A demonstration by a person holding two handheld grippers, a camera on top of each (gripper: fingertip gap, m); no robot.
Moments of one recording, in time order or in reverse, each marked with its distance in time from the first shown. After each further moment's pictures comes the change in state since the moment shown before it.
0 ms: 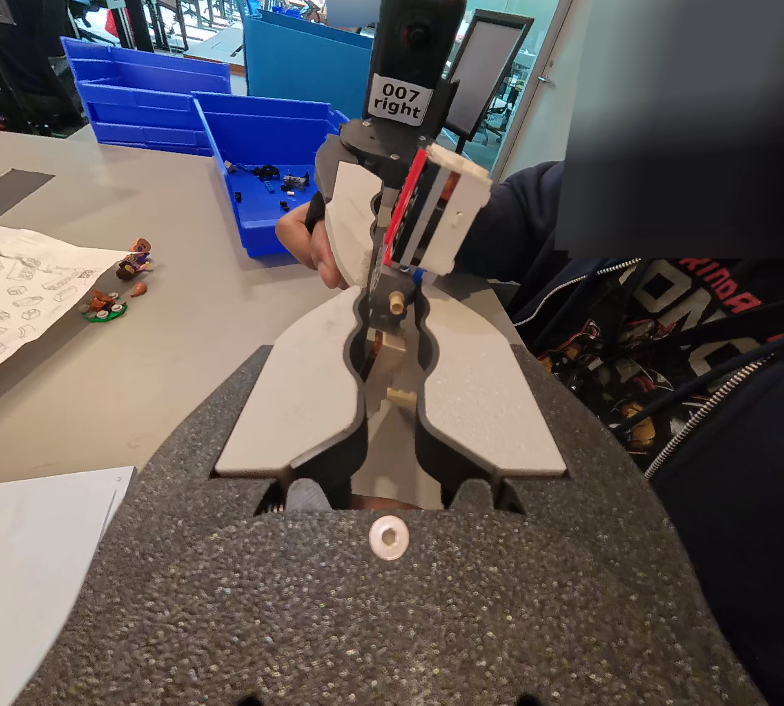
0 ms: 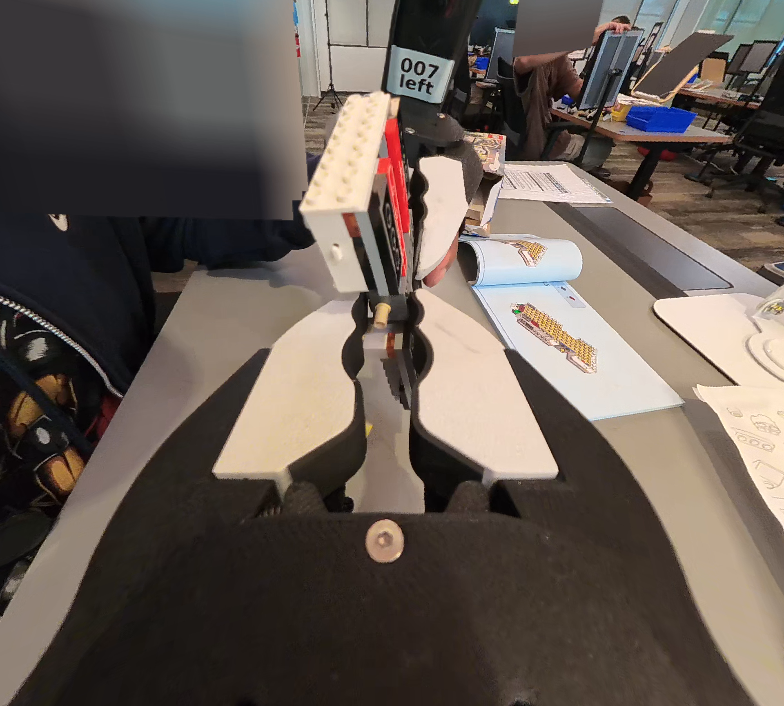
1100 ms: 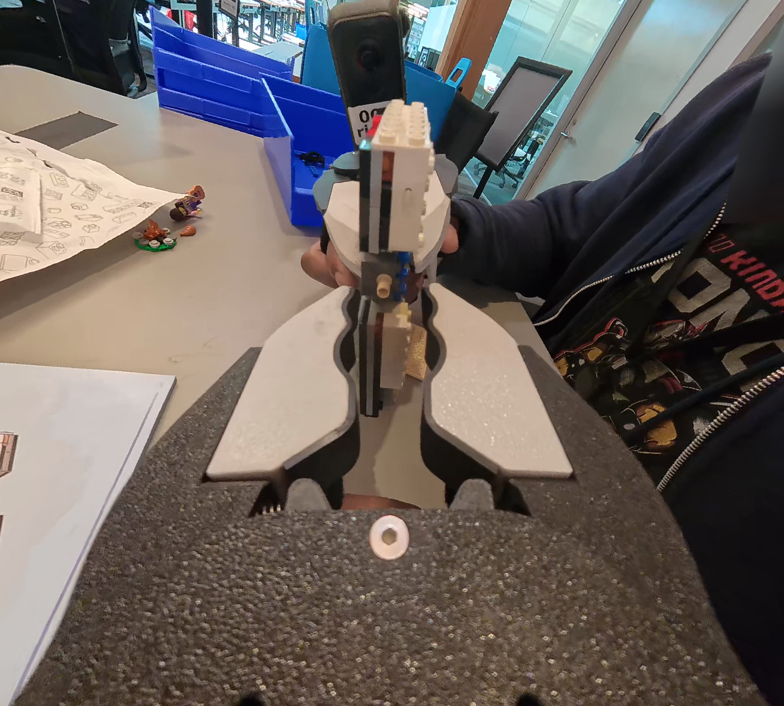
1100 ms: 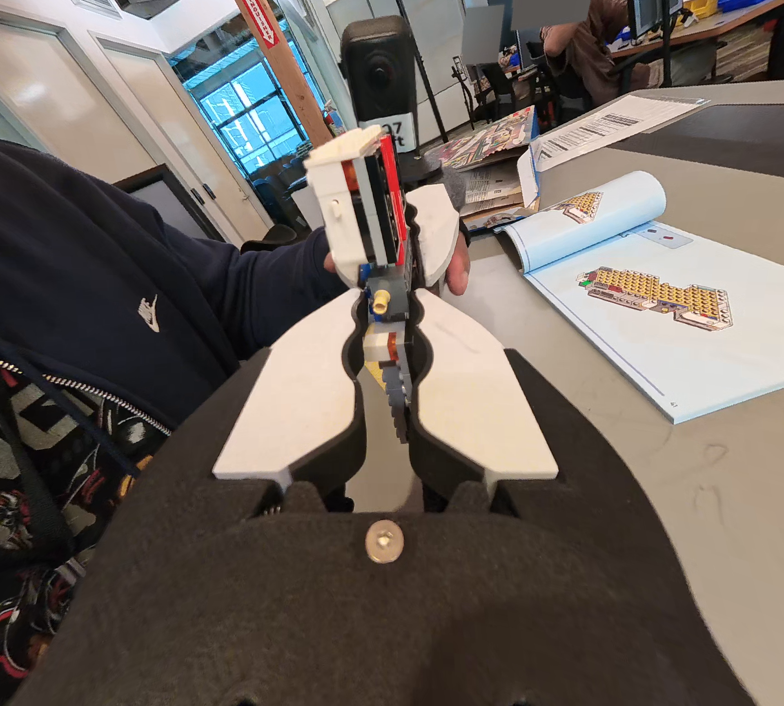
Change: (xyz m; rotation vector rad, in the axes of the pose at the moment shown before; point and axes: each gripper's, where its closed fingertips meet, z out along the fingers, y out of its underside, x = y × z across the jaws) left arm -0.035 0.030 -0.030 0.076 -0.071 -0.134; right arm 0.031 0.018 0.028 0.125 -0.127 0.473
